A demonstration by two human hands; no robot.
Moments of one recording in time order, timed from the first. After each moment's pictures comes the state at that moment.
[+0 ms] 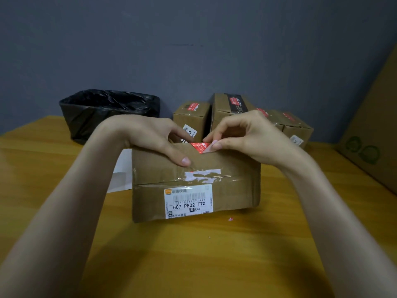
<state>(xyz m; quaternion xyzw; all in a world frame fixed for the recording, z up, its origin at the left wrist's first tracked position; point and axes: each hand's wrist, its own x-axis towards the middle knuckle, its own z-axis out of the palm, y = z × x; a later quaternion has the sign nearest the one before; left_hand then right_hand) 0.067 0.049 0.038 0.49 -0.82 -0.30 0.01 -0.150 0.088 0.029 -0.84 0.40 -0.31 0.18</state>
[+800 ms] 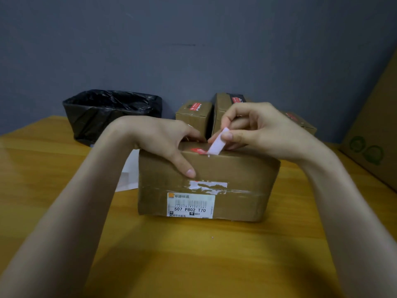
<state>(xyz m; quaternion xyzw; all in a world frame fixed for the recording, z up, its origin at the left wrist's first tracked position) 0.050 0.066 0.045 0.47 -0.86 -0.22 -0.02 -0.151 0.101 0.044 -0.81 0.40 -0.32 0.29</state>
